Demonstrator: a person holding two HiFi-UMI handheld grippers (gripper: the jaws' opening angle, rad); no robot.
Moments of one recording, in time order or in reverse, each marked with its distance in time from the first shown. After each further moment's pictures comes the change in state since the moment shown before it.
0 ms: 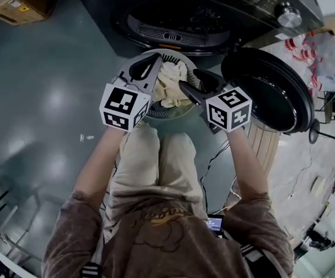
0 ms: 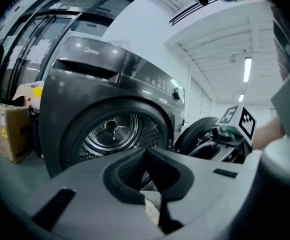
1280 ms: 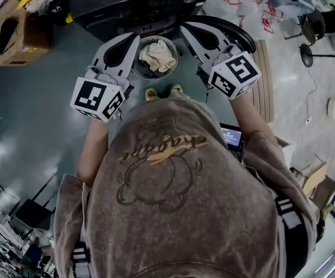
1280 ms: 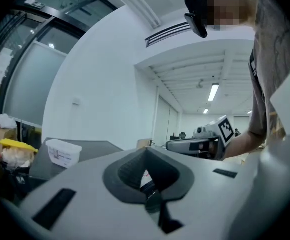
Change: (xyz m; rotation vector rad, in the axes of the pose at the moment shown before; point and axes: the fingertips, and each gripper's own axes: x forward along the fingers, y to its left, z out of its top) left arm -0.157 -0.144 0.419 0.092 -0.083 -0.344; right arm -0.351 0.153 0.339 -0.046 -0.563 -0.201
